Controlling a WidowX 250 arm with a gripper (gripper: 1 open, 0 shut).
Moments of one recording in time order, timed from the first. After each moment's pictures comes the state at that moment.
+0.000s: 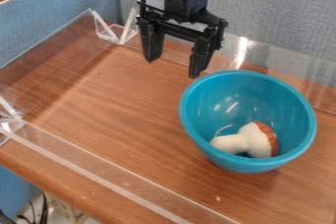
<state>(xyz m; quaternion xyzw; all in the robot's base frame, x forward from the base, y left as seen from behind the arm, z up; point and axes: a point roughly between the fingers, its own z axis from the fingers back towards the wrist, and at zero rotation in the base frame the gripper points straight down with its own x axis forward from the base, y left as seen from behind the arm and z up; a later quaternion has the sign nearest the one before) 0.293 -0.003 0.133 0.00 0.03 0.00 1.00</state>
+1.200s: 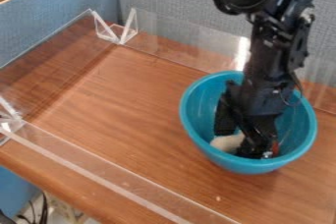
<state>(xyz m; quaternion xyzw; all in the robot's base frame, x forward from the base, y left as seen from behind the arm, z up) 0.282 -0.095 0.046 0.01 0.07 -0.38 0.92</state>
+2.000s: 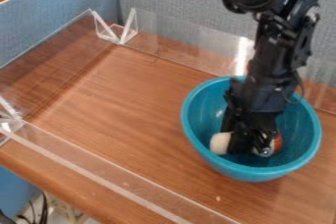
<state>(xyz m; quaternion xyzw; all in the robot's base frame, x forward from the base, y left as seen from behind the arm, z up) 0.292 -0.086 0.043 0.01 0.08 -0.38 0.92</state>
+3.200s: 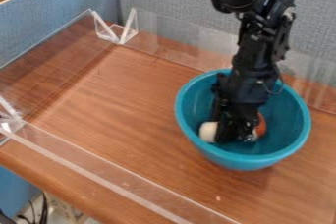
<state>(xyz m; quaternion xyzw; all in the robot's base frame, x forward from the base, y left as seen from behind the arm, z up) 0.316 -0.069 0.031 0.03 0.08 -0.38 0.92</state>
